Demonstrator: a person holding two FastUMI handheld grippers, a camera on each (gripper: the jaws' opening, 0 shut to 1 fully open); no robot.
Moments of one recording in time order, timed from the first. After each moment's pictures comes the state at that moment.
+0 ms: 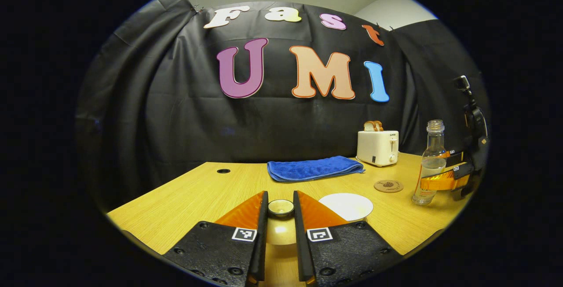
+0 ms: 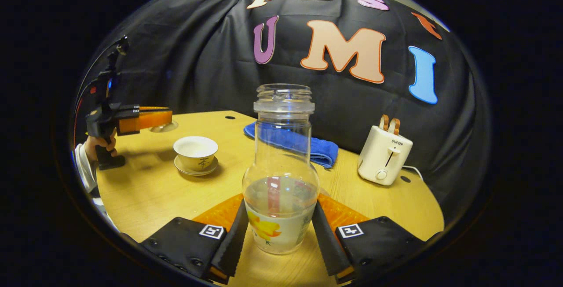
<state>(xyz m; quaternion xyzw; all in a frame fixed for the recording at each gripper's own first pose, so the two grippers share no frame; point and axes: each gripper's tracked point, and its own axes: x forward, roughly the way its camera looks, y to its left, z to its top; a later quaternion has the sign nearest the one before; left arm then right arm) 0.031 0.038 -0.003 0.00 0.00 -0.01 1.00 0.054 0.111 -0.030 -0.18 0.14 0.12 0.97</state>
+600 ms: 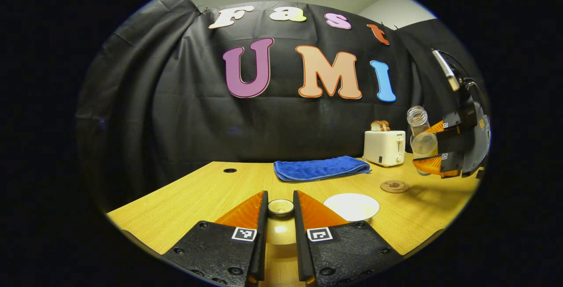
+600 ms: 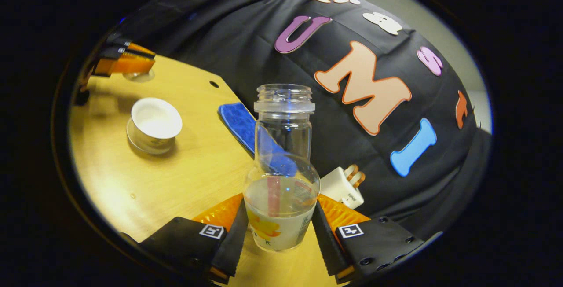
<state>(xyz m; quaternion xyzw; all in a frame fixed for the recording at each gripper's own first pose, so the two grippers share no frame) 0.033 0.046 -0.004 0.00 0.00 0.01 1.00 0.111 0.110 0.019 -0.47 0.08 0.04 0.88</state>
